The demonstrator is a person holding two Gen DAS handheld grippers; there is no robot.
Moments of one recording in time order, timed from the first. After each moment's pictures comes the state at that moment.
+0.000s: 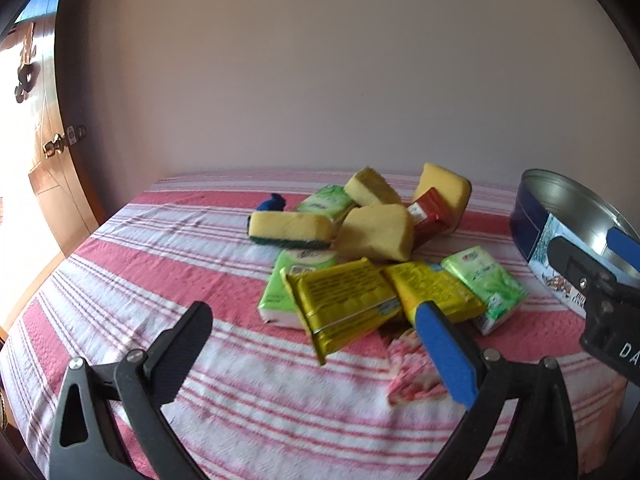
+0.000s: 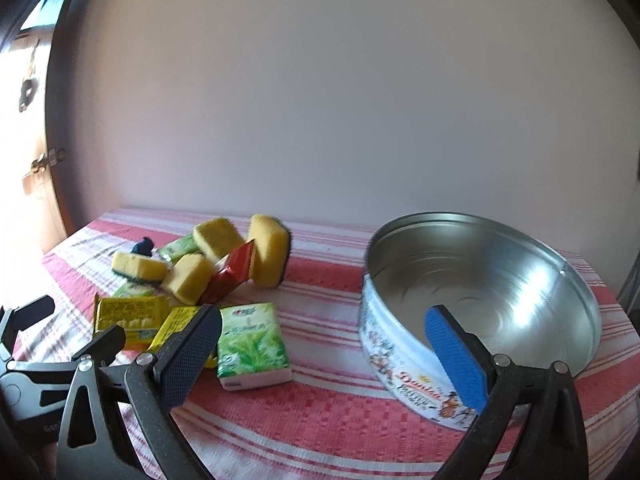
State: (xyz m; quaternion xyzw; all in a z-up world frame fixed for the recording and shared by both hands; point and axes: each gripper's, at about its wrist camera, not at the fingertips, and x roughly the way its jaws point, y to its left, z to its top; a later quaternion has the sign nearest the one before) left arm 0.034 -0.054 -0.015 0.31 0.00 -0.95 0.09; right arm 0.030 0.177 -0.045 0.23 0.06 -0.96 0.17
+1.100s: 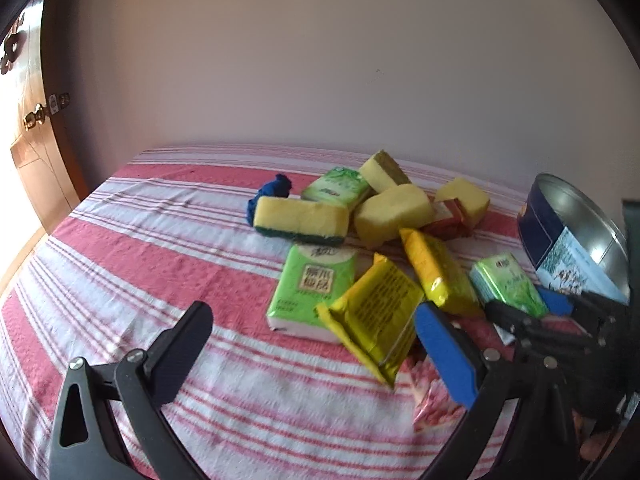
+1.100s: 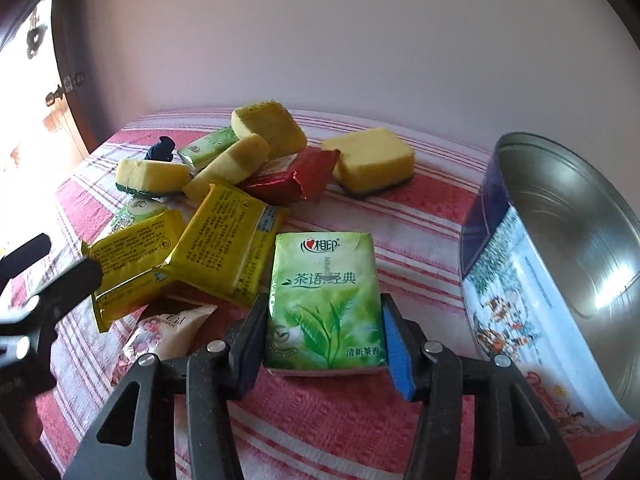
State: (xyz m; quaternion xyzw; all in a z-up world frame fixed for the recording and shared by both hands) left arm 0.000 -0.084 -0.018 0.36 0.04 -0.93 0.07; right arm -0.019 0.132 -0.093 0.40 0.10 -0.88 0.24
